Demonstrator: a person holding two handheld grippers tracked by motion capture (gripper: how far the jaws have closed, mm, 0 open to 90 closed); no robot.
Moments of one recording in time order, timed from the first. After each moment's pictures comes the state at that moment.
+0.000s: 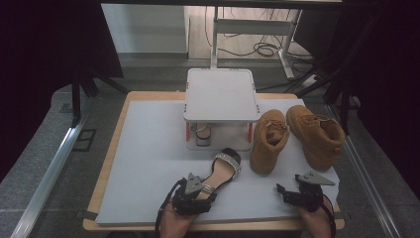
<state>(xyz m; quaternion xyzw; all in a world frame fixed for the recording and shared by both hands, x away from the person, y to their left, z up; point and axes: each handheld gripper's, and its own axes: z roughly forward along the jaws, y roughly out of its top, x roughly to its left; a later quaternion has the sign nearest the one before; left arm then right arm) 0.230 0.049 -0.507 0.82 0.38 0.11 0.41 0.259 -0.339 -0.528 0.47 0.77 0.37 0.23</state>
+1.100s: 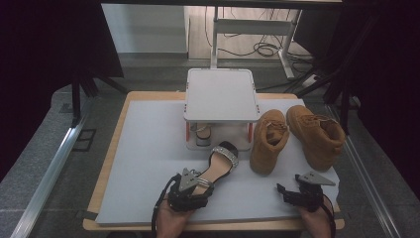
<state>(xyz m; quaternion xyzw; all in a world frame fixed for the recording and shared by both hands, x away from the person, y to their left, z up) 0.232 0.058 -0.485 0.80 0.39 0.14 0.43 0.259 -0.339 -0.528 0.48 0.76 0.37 0.23</state>
